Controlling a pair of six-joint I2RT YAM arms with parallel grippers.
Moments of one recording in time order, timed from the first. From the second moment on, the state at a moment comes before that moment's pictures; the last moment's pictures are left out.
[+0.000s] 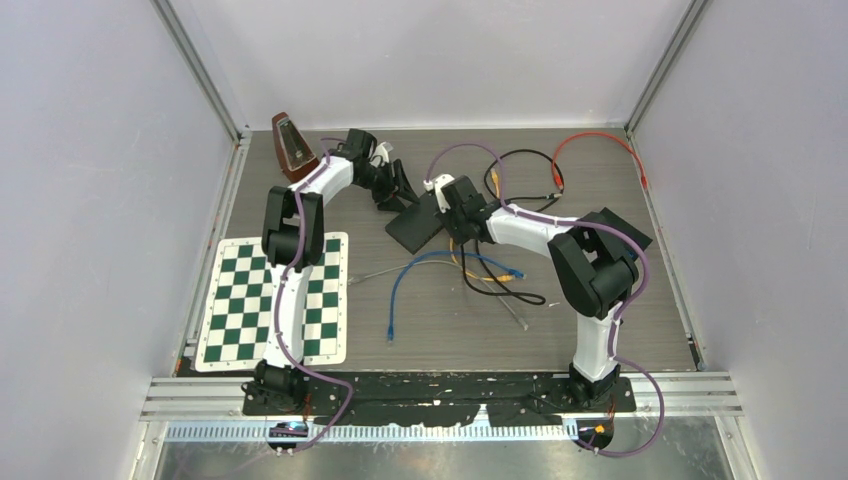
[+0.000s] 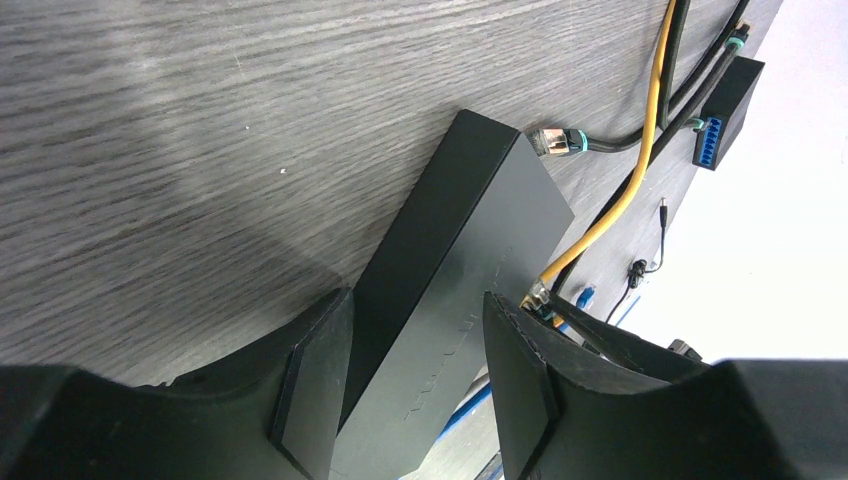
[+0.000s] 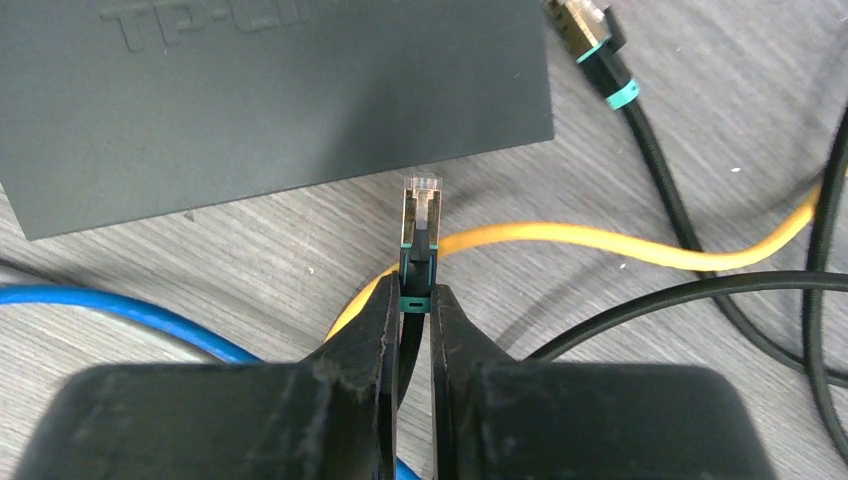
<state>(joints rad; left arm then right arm) -0.24 2.41 1.94 -0.60 0.70 -0.52 0.62 1.92 1.26 -0.22 0.12 -0.07</state>
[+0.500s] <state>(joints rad) -0.24 2.41 1.94 -0.60 0.70 -0.52 0.63 1.93 1.26 -0.27 0.09 -0.05</state>
